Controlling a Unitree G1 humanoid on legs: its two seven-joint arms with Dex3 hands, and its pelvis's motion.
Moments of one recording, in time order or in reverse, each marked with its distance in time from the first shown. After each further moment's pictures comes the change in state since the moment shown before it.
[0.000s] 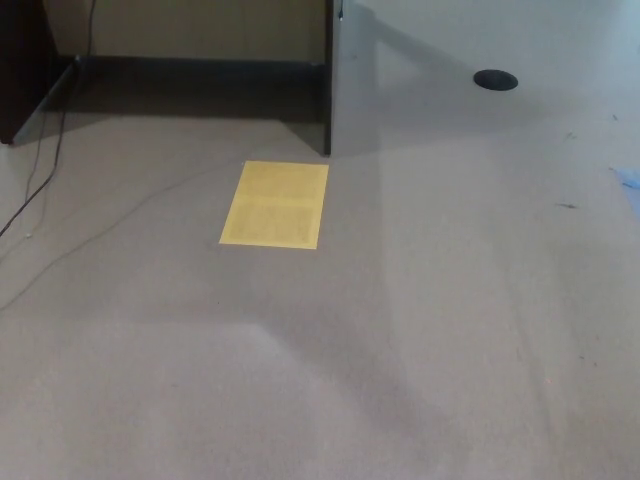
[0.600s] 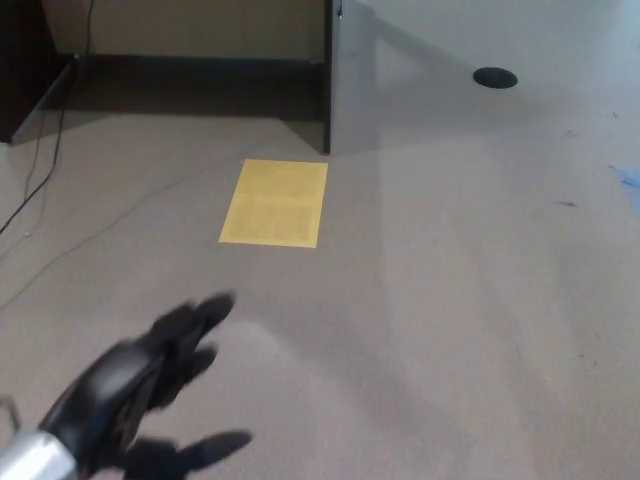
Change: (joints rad) left_arm -0.083 0.013 -0.120 -0.770 -0.002 0.261 -0.090; right_arm 0.003 -0.007 0.000 0.000 0.000 0.000 0.000
